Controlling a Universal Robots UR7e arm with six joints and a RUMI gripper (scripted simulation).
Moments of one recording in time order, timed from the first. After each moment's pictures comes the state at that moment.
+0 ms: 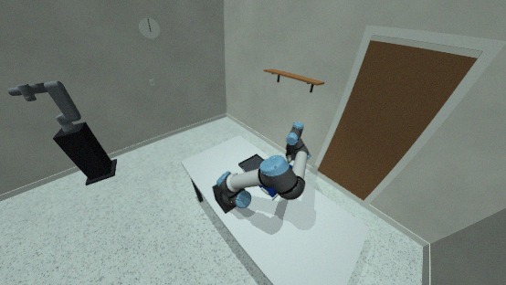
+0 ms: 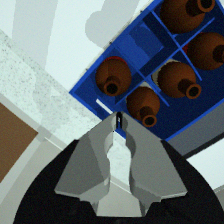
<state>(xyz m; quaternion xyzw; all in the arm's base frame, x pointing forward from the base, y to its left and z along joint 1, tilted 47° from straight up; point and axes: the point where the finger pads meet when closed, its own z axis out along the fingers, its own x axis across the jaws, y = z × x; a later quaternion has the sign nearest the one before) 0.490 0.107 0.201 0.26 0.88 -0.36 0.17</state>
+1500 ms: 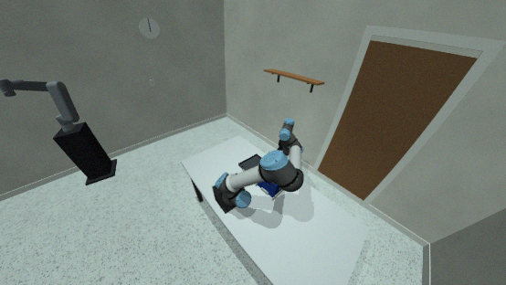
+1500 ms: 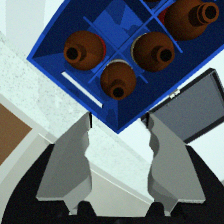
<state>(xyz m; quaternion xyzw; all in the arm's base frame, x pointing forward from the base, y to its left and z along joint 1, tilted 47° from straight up) 0.475 0.157 0.145 0.26 0.88 -0.36 0.17</state>
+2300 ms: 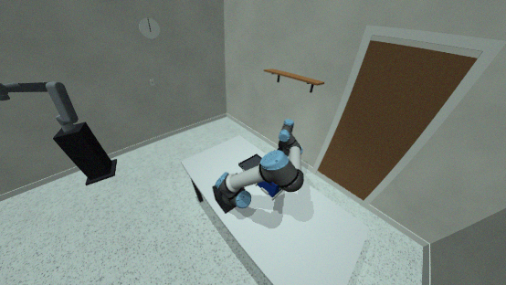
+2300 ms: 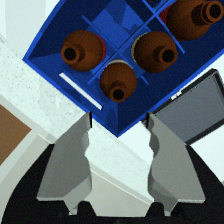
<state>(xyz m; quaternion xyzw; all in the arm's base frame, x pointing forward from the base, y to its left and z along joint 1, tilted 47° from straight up) 0.476 0.150 0.139 0.26 0.88 -0.36 0.17</state>
